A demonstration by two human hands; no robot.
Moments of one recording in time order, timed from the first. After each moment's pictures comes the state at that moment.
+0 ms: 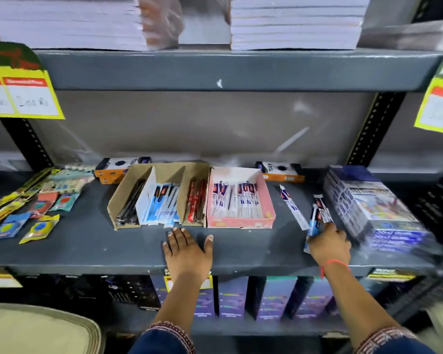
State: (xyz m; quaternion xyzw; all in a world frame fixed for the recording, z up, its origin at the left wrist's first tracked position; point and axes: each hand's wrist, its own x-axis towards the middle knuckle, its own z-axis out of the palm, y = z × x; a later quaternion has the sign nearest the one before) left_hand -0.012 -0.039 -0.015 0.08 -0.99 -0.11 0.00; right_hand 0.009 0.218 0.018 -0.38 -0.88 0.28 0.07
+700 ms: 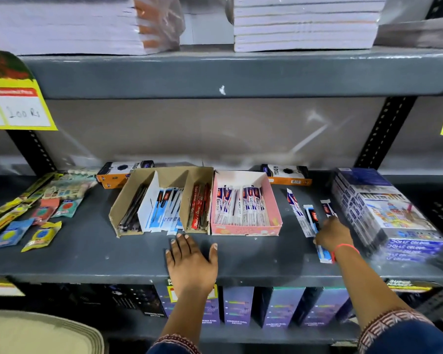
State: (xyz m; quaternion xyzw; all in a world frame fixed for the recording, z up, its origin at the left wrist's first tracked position) left_hand -0.013 -0.039 -0.023 0.10 -0.99 -0.11 0.05; right_hand -0.038 0.241 0.028 -0.35 -0.88 0.32 -0.01
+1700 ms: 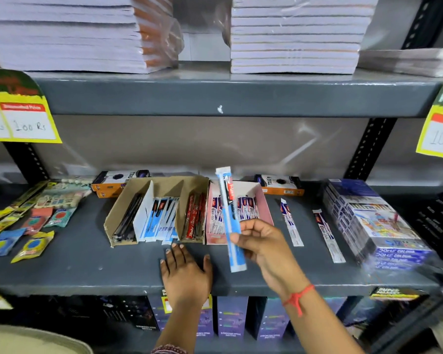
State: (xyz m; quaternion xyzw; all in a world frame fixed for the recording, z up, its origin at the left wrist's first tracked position) left_hand -0.012 -0.038 -0.021 0.10 -0.99 -0.11 0.06; right_hand 0.027 0.100 0.106 -0.05 -0.62 0.78 -0.04
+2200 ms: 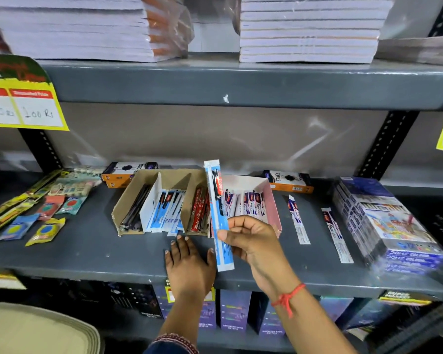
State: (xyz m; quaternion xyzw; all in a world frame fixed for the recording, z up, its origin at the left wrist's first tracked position) left_hand -0.012 -0.039 -0.021 0.09 -0.99 -0.09 0.05; right_hand 0.027 0.082 0.102 -0.03 -0.61 0.79 -0.06
